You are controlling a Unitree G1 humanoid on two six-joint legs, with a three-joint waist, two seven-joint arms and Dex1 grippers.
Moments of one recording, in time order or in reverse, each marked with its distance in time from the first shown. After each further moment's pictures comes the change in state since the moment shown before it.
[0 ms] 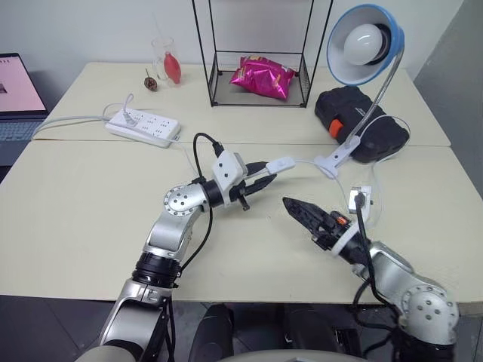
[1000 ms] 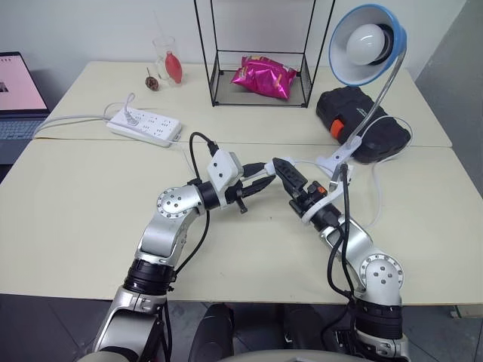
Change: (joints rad) left arm 0.040 0.027 0.013 -0.130 -0.039 0.111 -0.017; right arm -0.181 0.139 0.081 0.219 0.040 -0.216 -0.068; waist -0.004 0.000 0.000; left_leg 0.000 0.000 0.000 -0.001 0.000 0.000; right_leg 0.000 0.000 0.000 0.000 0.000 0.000
